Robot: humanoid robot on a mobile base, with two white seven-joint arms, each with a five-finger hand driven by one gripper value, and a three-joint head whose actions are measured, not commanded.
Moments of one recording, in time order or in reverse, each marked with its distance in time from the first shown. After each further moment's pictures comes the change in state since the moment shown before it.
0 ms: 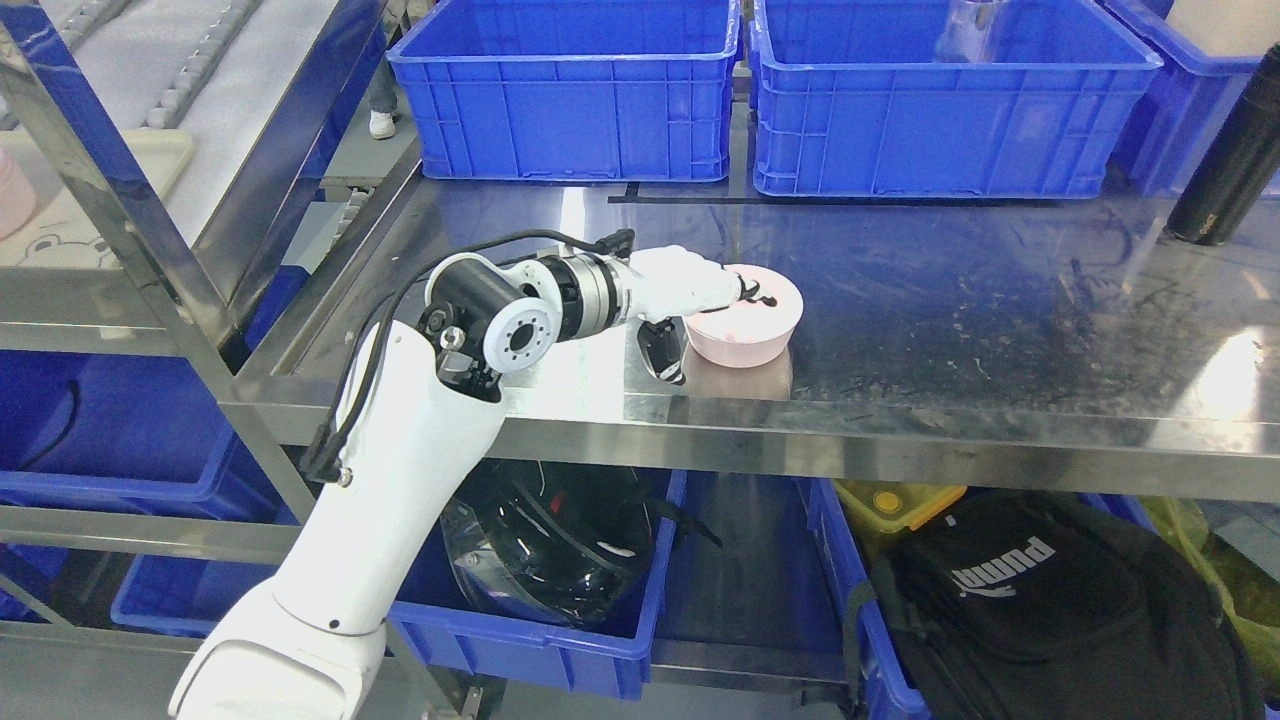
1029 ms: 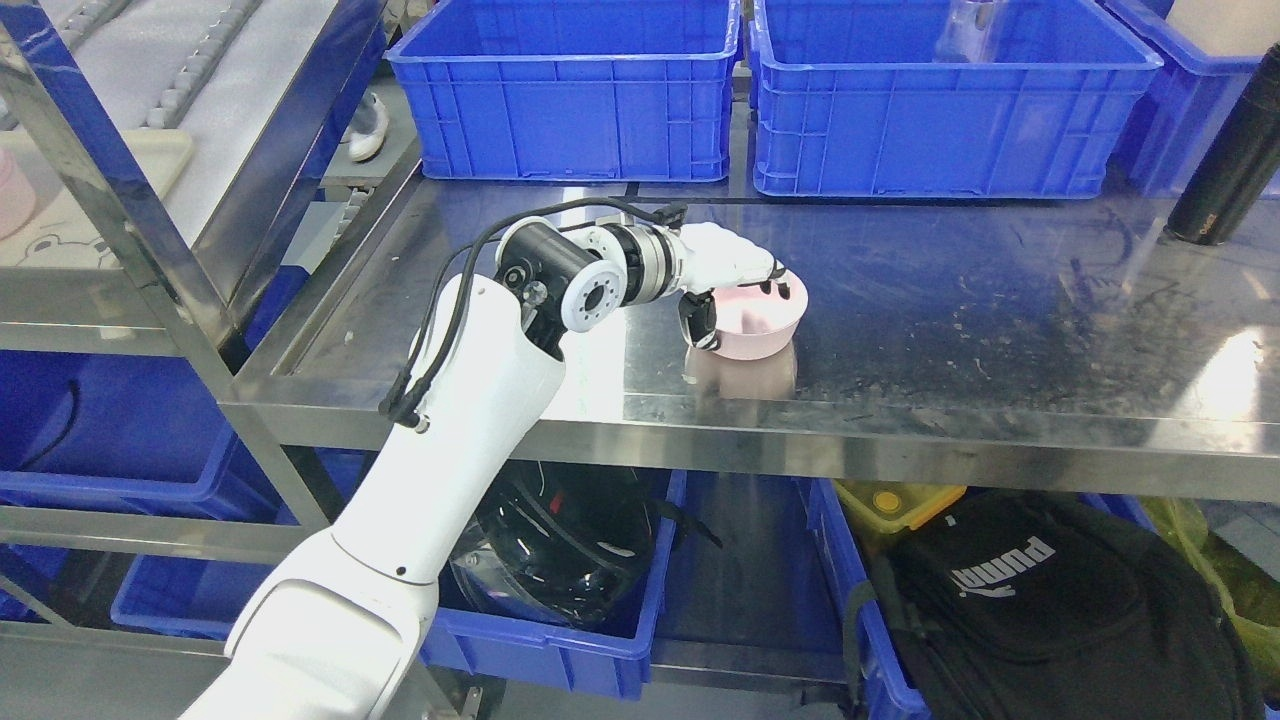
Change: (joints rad) left arm -0.117 -0.094 -0.040 0.234 -0.094 -0.014 0.060; right arm 0.000 0.000 0.000 0.000 0.000 0.000 0.000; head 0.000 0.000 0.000
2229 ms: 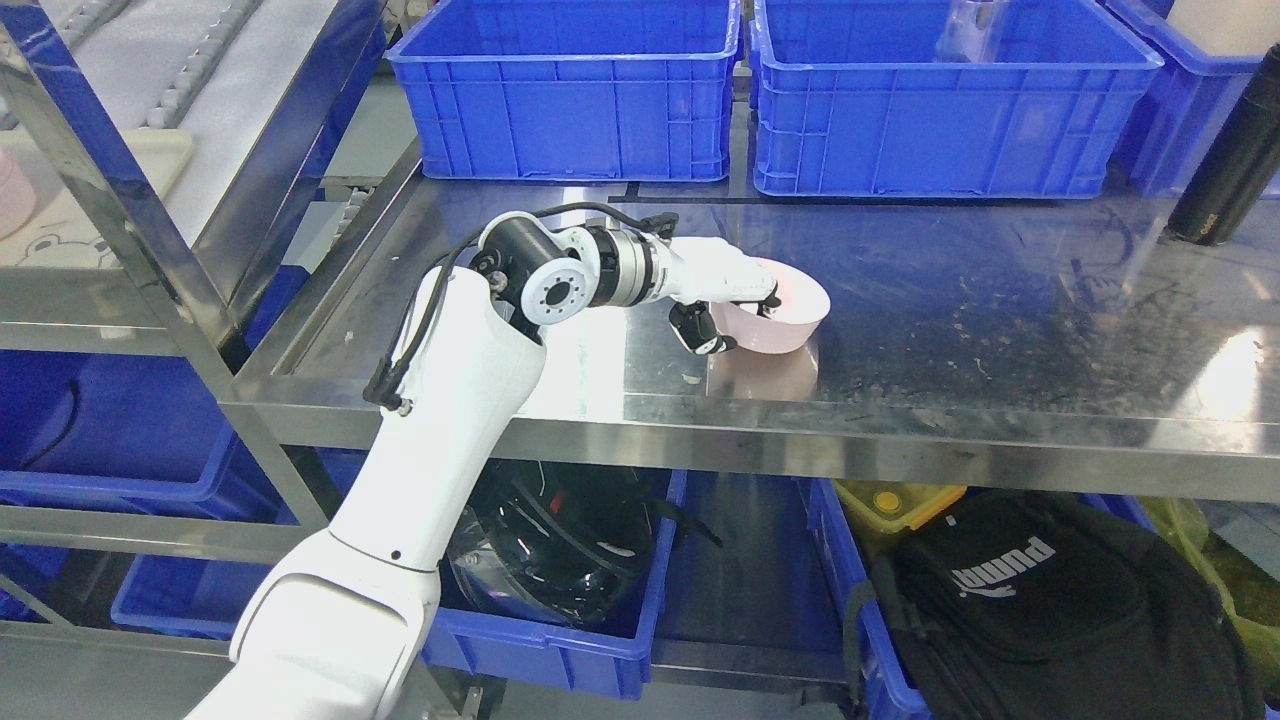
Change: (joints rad) left arm -0.001 -0.016 0.145 0.091 0.113 -0.348 -0.019; right arm 0.000 0.000 0.000 0.000 0.000 0.000 0.000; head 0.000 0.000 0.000
